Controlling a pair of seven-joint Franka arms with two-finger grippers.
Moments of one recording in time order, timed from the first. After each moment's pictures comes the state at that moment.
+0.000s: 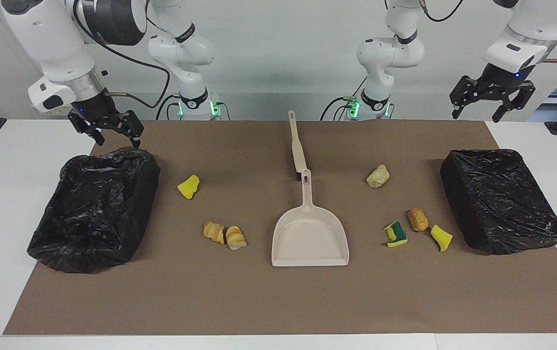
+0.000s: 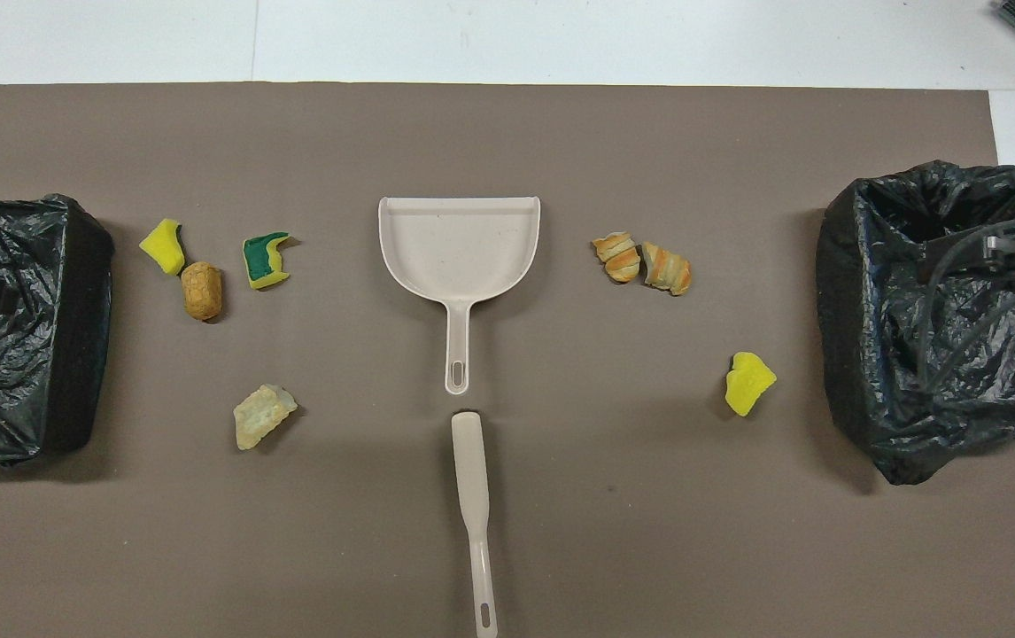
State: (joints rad) left arm -0.11 -0.04 0.07 -1.50 0.01 1.51 0.17; right arm -0.10 0.03 0.04 -1.59 0.02 1.63 0.06
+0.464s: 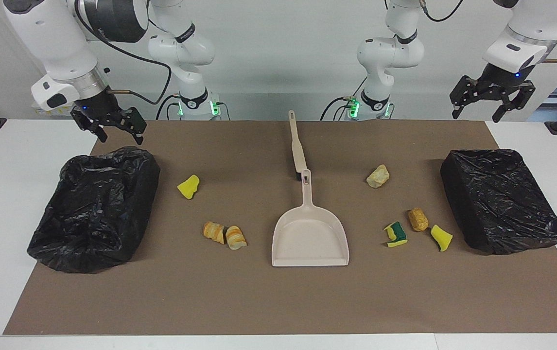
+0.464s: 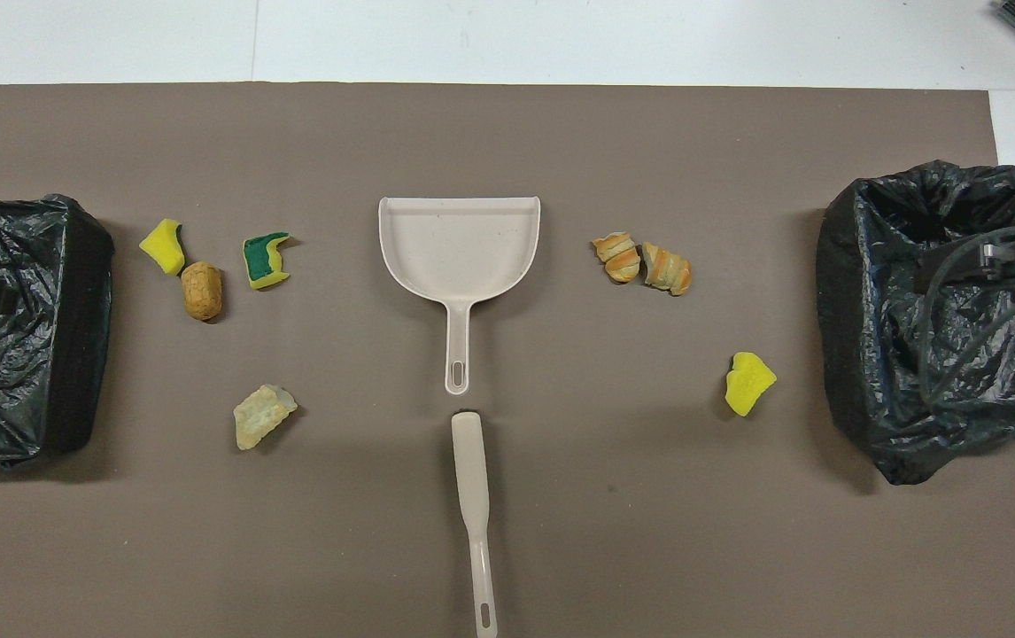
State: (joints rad) left arm -0.11 -0.04 0.07 -1.50 0.01 1.51 0.17; right arm -0.10 0.03 0.05 -1.58 0.02 1.60 0.06
